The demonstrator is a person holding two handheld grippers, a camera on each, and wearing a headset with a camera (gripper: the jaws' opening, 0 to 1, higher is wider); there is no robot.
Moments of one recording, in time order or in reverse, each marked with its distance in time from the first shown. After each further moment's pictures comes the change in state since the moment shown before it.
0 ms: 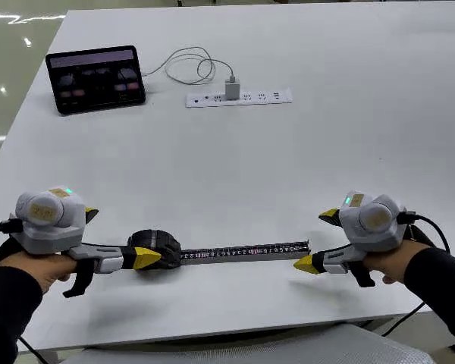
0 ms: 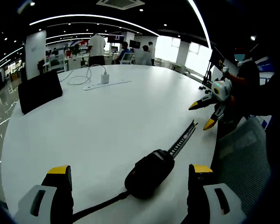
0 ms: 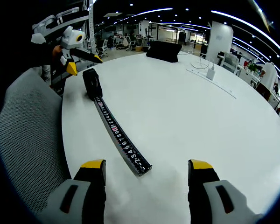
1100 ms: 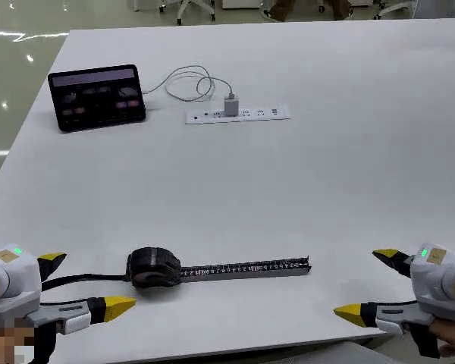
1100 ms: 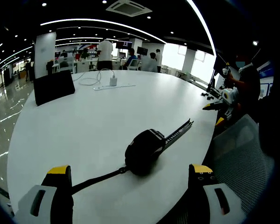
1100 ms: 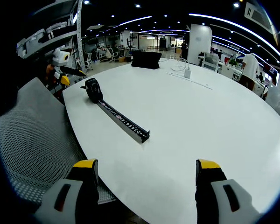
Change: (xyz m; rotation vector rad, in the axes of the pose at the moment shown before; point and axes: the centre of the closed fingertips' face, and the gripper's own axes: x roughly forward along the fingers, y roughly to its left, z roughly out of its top) left arm -0.047 0.000 -0.032 -0.047 -0.050 0.040; right arm -0.077 0.012 -0.040 0.110 -0.074 -0.112
